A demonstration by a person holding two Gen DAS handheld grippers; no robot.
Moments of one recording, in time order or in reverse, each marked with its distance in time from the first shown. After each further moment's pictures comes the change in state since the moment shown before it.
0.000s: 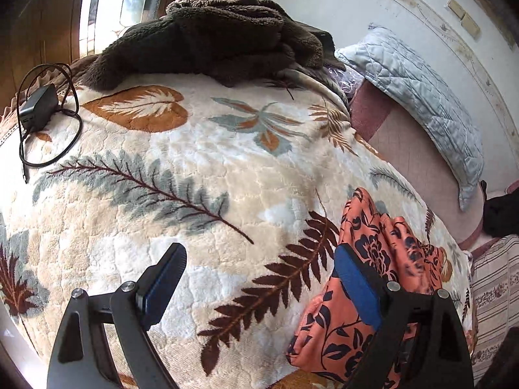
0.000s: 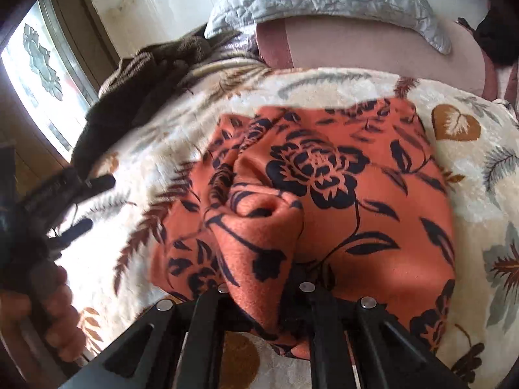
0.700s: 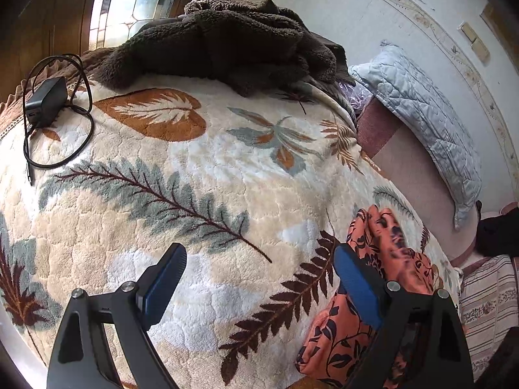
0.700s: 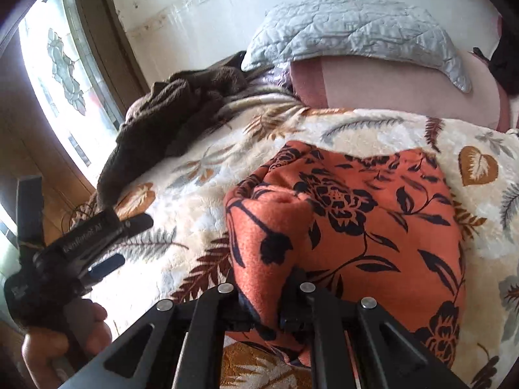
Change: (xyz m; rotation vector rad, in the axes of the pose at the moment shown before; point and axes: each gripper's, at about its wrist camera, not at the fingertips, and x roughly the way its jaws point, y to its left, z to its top) left arm -0.004 0.026 0.017 -0.066 -0.004 -0.028; right arm 0.012 0.064 0.015 -0.059 -0.074 0.050
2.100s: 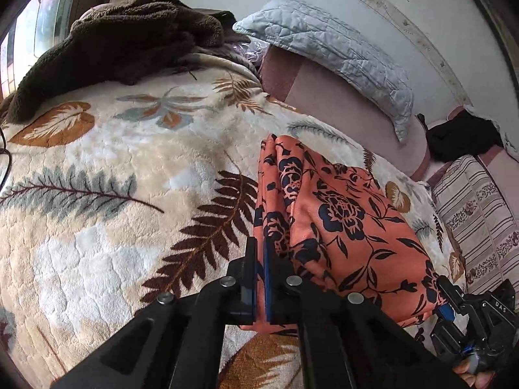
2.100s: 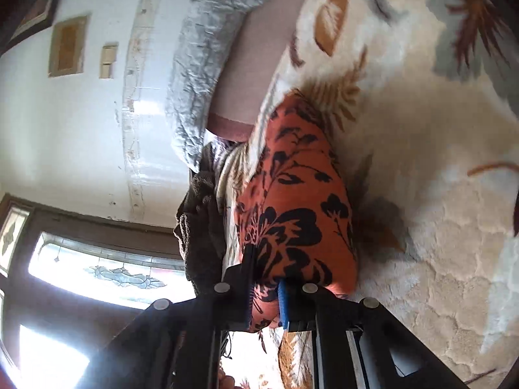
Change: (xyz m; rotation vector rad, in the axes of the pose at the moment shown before) left arm 0.004 -0.063 -0.058 0.355 0.096 -0.214; right arm -0.073 -0.182 -0.102 0.945 -0.216 0.429
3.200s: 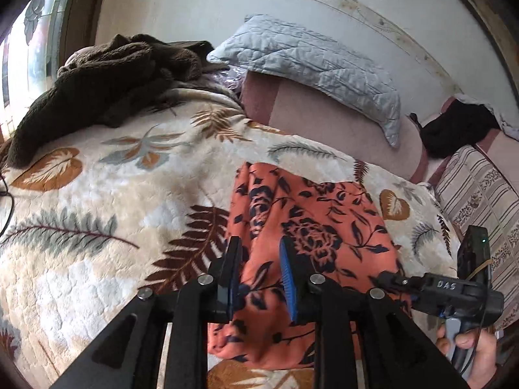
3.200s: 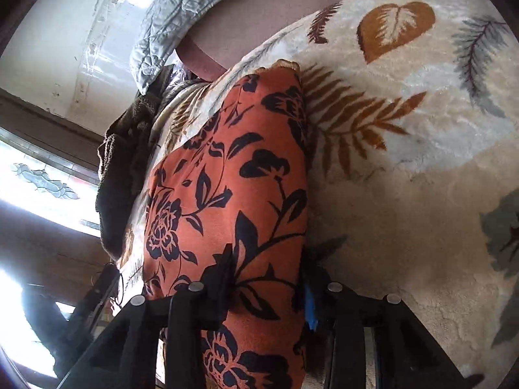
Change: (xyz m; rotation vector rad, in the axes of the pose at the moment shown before) left arm -0.003 -0.052 0.008 0.119 -0.112 0.028; right arm 0.080 -0.003 0.066 -0.388 0.314 -0.343
